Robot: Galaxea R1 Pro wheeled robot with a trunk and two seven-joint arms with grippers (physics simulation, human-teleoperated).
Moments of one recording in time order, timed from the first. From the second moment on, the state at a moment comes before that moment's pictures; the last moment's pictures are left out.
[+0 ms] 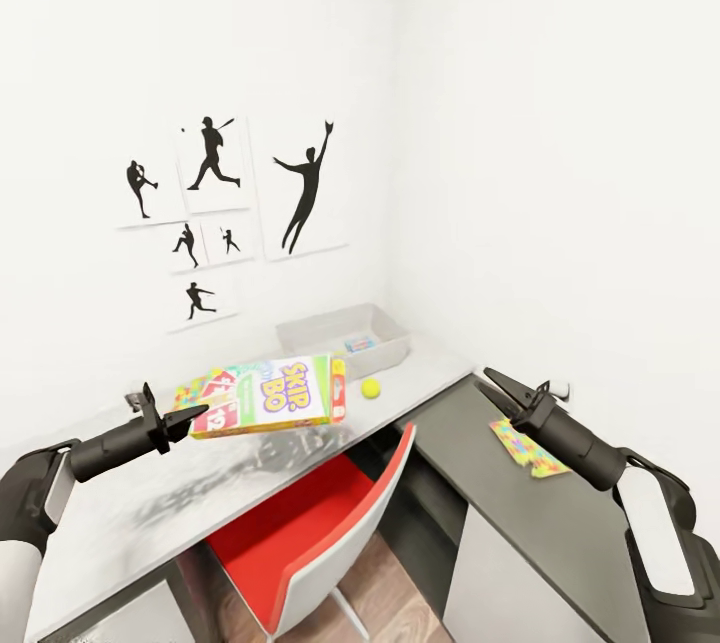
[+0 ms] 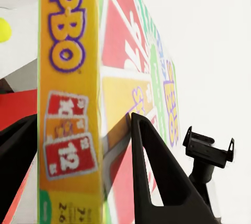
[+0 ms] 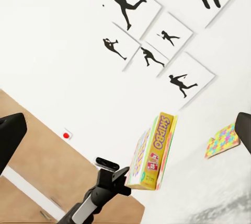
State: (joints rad) left arm -0.67 0.30 0.49 -0.74 0.09 1.00 -1.44; right arm -0.36 -0.09 -0.32 -1.48 -0.85 0.92 0.82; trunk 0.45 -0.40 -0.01
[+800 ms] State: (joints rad) left arm -0.67 0.30 0.49 -0.73 0.08 1.00 -1.44; right arm -0.36 -0.10 -0.32 -1.48 -0.85 0.92 0.83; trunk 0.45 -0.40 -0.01
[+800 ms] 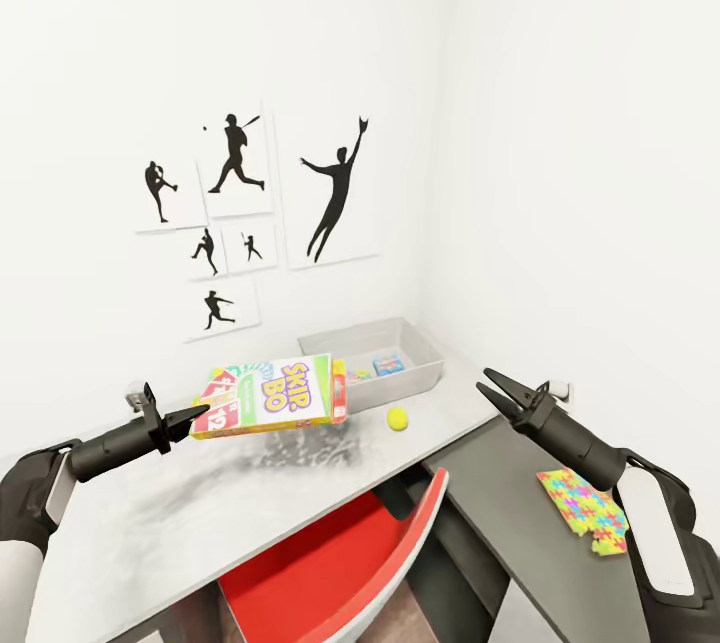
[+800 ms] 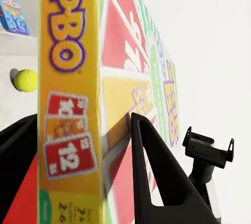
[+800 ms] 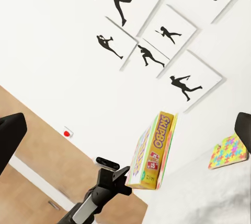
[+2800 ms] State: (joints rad) left arm -0.72 0.20 0.49 -0.74 0.08 1.00 -1.27; right arm -0.36 -0.10 -0.33 -1.47 -0.85 0.92 0.83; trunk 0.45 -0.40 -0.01
